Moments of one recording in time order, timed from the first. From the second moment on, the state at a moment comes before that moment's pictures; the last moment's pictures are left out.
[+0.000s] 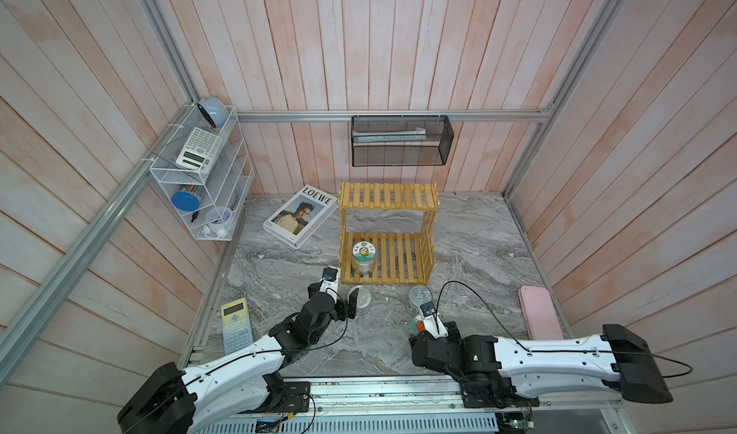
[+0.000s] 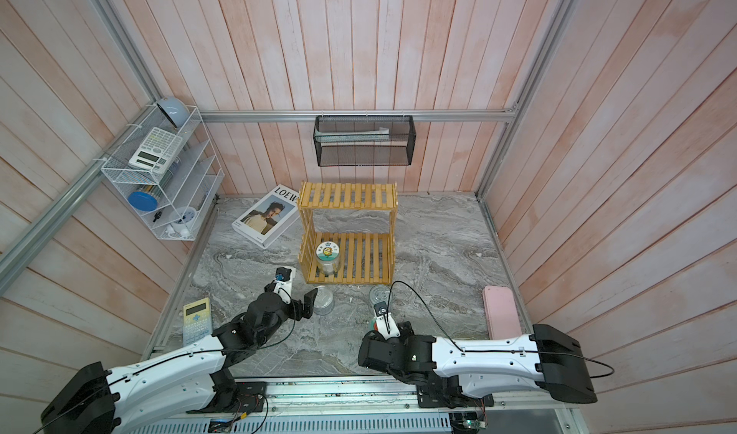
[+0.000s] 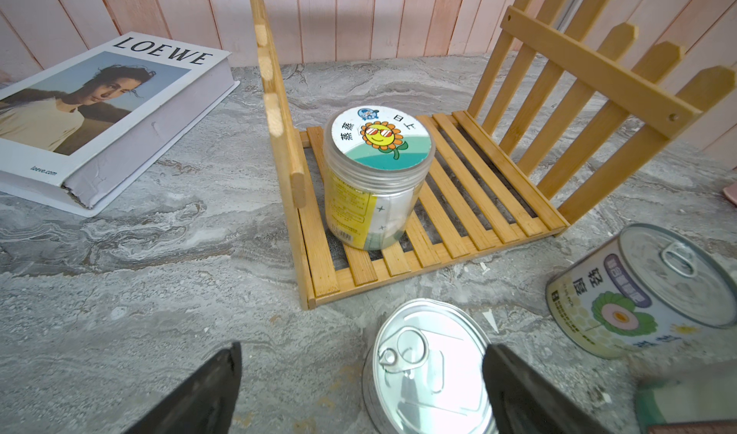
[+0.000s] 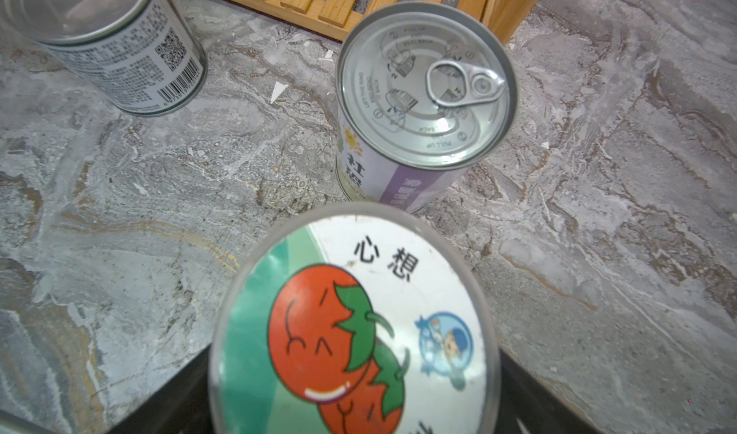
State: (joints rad) left arm -0.82 0.97 0.33 0.20 -0.37 -0.28; right arm 1.44 1.05 0.52 -0.65 0.66 0.94
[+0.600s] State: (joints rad) left arm -0.82 1.00 0.40 0.18 -0.36 -0.27; right arm 1.44 0.92 0.59 -0.73 0.69 0.93
